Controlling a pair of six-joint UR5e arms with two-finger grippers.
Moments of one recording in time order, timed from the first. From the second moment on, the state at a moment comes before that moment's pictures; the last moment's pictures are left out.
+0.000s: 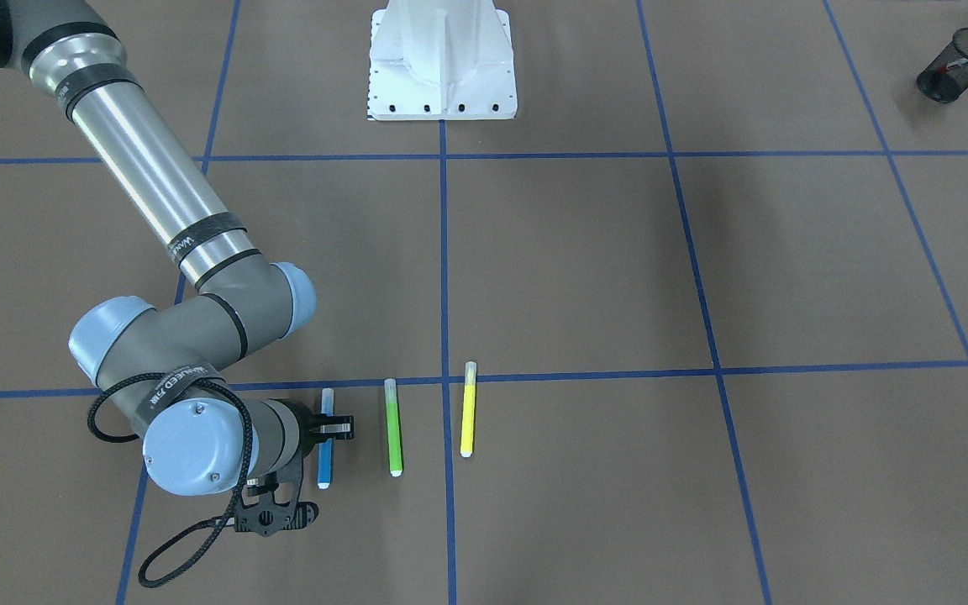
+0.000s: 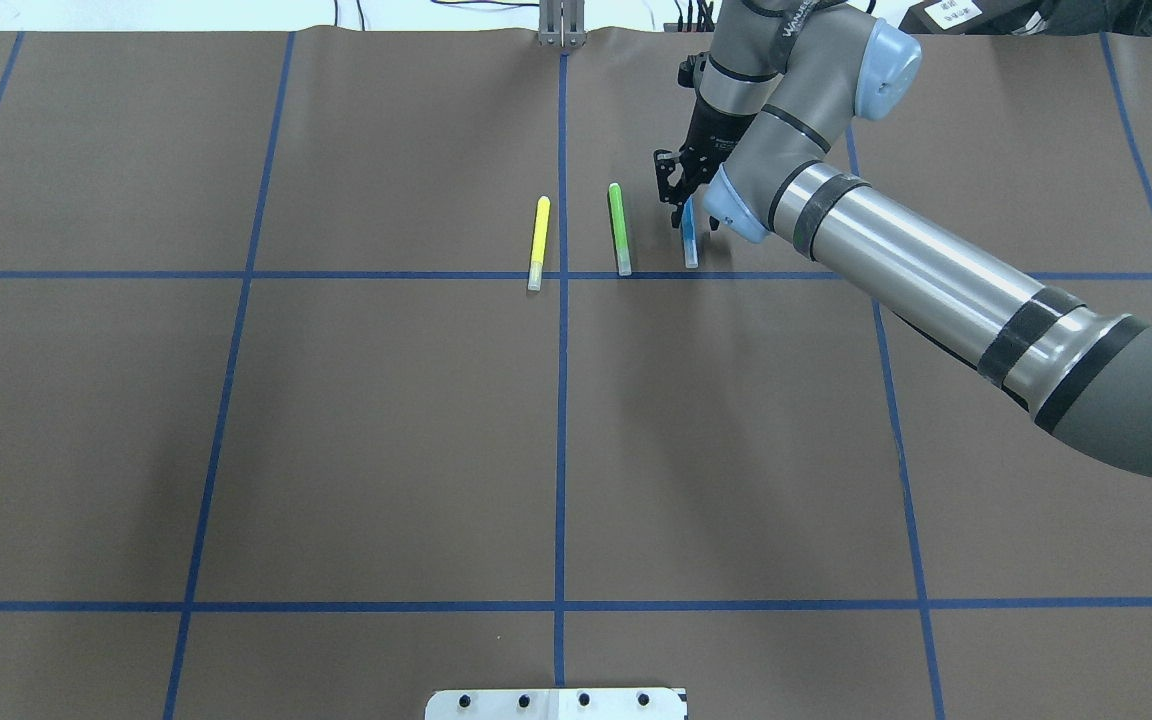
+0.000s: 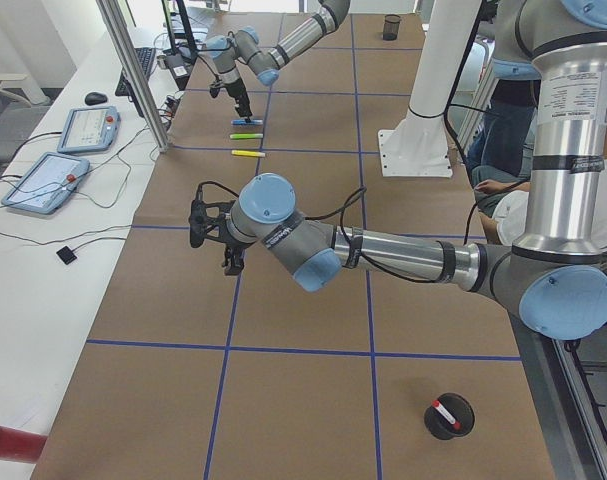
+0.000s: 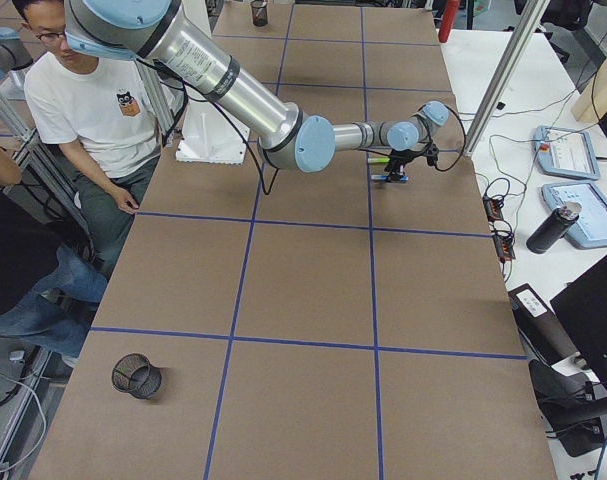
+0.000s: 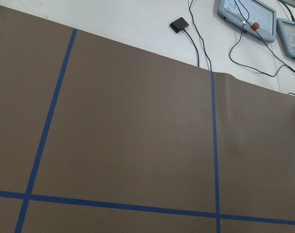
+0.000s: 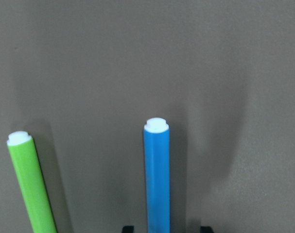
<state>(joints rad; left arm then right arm) -1.57 -1.57 -1.70 -2.27 -2.51 -0.81 0.89 -0.50 0.65 -1.31 2.40 0.75</state>
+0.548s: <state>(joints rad) -1.57 -1.57 -1.71 -2.27 -2.51 -0.81 0.88 -0.50 0.64 -1.31 2.39 0.75</state>
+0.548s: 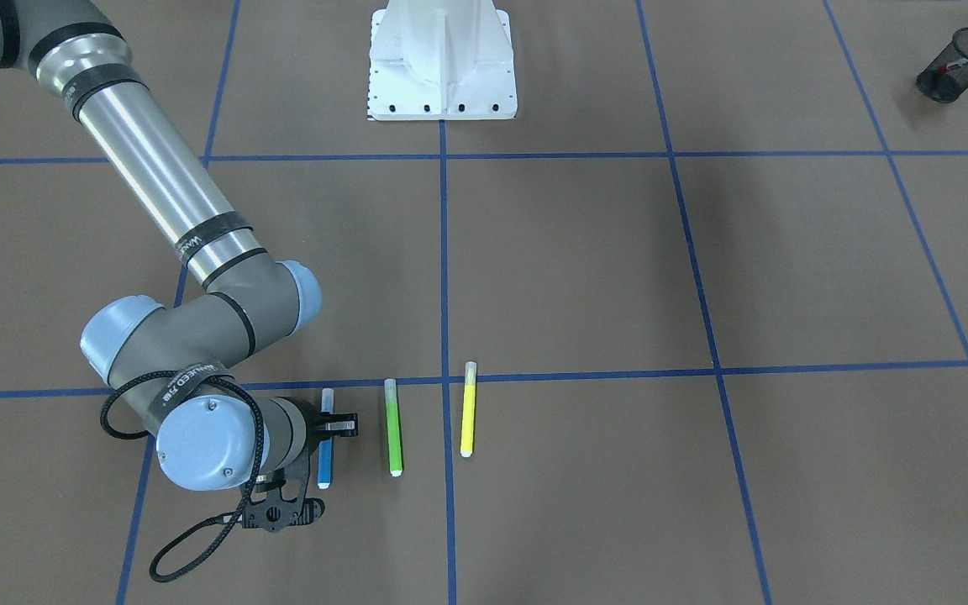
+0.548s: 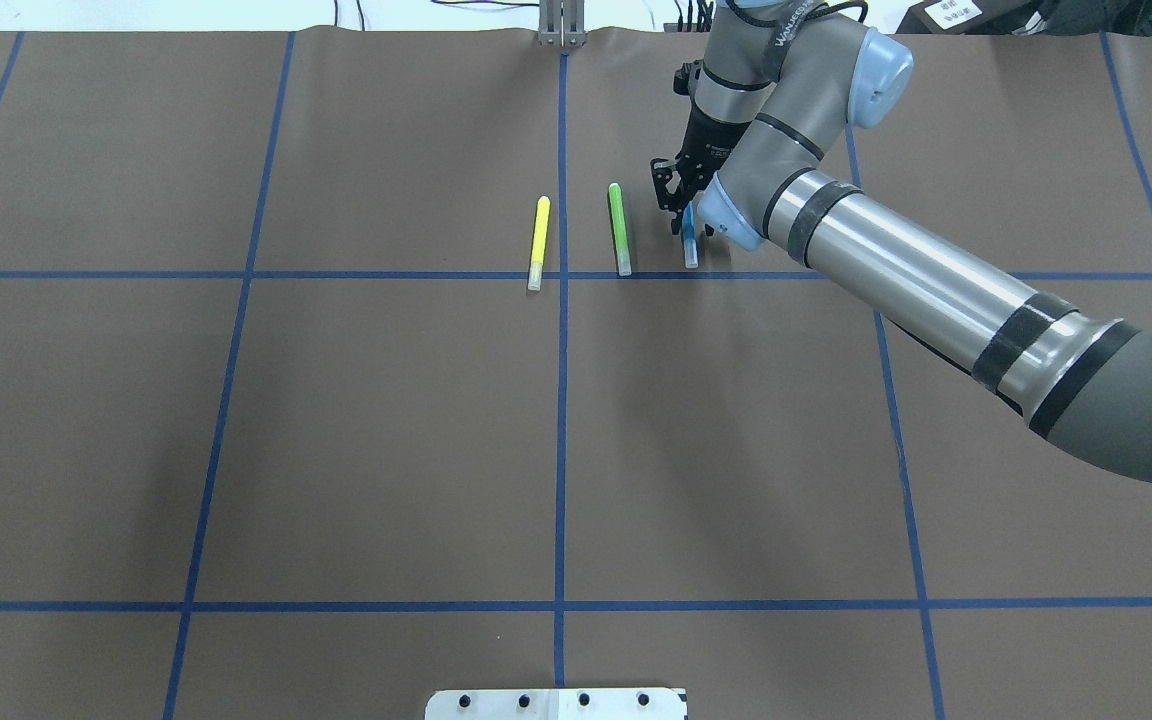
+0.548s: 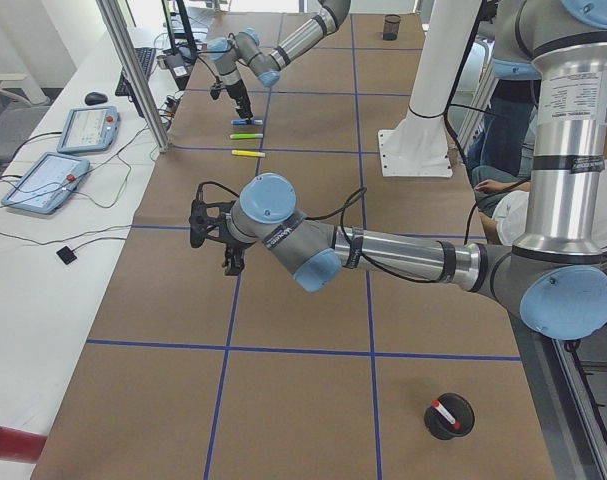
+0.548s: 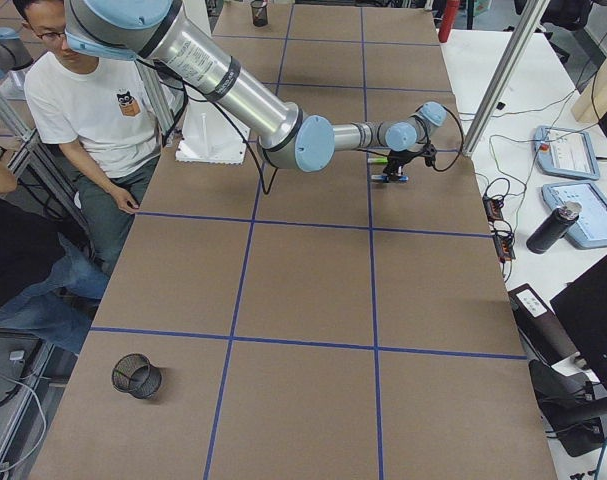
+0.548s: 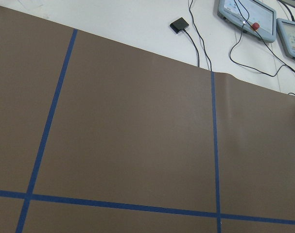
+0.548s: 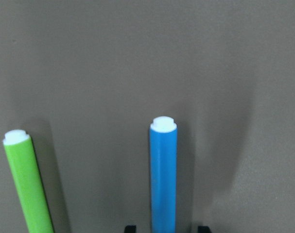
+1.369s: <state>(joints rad) -1.58 -1.57 -1.72 -2.27 -2.52 -0.81 0.87 -0.50 0.64 -1.31 2.38 0.75</state>
